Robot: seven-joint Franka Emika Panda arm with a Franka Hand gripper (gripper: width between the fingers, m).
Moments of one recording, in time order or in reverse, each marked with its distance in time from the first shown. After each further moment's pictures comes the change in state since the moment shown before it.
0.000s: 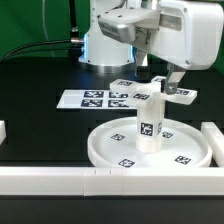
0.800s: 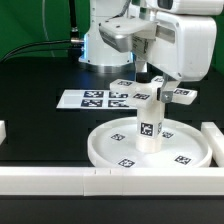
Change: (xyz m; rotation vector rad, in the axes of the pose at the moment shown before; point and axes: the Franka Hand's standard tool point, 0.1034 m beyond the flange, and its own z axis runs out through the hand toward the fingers) arm 0.003 -0.008 0.013 0.025 0.007 0.046
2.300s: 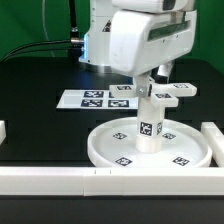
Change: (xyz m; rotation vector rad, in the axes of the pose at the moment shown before) arm 0.003 -0.002 0.000 0.020 0.015 0.985
